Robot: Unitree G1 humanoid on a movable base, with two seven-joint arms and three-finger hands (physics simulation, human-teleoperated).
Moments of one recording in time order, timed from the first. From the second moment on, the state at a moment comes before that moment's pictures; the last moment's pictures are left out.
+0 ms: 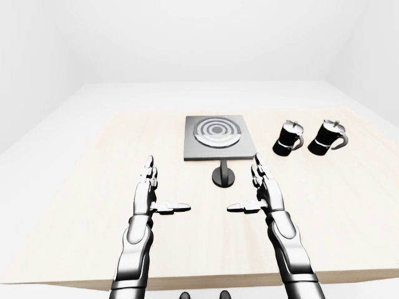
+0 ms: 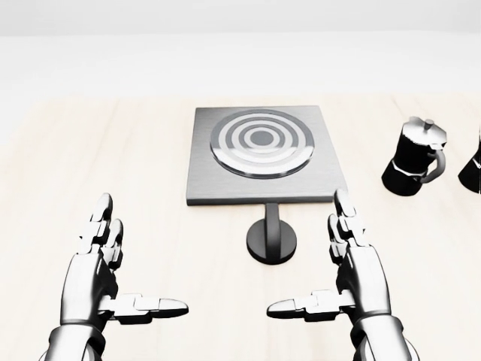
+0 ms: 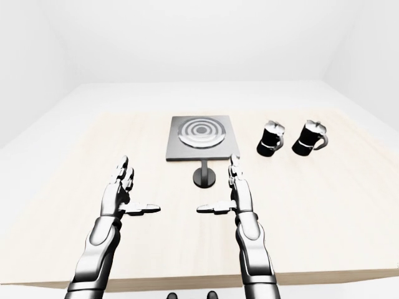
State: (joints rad) left arm -0.01 0.02 0.04 0.02 -0.02 0.00 -0.03; right arm -0.01 -0.02 -0.03 0.02 0.01 0.01 0.07
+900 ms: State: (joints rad) left arm -0.05 0.04 0.16 -0.08 -0.14 0.09 0.14; right arm -0.01 -0.02 -0.04 0.03 0.02 -0.02 0.06
